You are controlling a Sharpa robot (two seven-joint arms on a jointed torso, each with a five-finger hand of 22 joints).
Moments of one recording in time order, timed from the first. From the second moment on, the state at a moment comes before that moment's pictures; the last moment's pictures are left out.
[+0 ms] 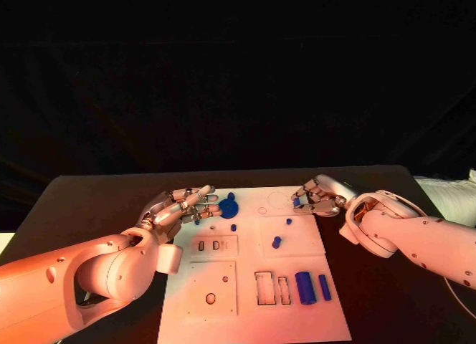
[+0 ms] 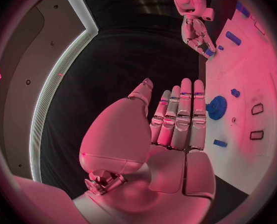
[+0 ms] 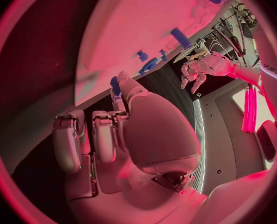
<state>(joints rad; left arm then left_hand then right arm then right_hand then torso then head) 1.15 -0.93 -0.03 1.74 0.13 -0.35 0.46 1.38 -0.01 0.08 0.11 0.14 0.96 0.24 0.07 0.07 1.07 0.17 0.07 0.07 1.16 0.12 0.14 0.16 0.17 0.95 0.22 0.26 0.07 1.16 -0.85 0.03 1.37 -1.21 -0.37 0.08 1.42 -0.01 0.22 0.02 0.09 1.14 0.11 0.11 0.08 1.47 0.02 1.50 1.31 1.47 -0.05 1.57 1.31 0.02 1.46 0.06 1.56 1.31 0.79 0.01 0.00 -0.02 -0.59</state>
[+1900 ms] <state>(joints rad) 1.15 -0.95 -0.03 1.63 0.15 -0.34 0.49 1.38 -0.01 0.08 0.11 0.14 0.96 0.24 0.07 0.07 1.07 0.17 0.07 0.07 1.16 0.12 0.13 0.16 0.17 0.95 0.23 0.25 0.07 1.09 -0.57 -0.01 1.51 -1.50 -0.33 -0.25 1.39 -0.01 0.22 0.02 0.10 1.13 0.11 0.10 0.08 1.47 0.02 1.49 1.31 1.47 -0.05 1.57 1.31 0.02 1.46 0.06 1.56 1.31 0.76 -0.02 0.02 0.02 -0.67</state>
